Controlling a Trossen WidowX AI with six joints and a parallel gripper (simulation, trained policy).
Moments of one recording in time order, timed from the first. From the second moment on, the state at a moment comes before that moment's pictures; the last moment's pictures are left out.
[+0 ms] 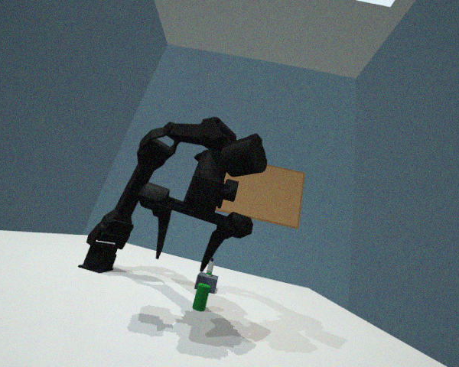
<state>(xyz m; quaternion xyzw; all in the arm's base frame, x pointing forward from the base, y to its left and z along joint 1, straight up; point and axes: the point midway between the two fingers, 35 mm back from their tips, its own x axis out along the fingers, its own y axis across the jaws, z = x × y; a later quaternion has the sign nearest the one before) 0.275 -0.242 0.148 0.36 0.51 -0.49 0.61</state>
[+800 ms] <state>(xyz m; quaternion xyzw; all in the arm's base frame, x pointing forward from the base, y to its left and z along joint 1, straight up) 0.309 -0.185 0.126 0.39 0.56 -0.45 0.58</state>
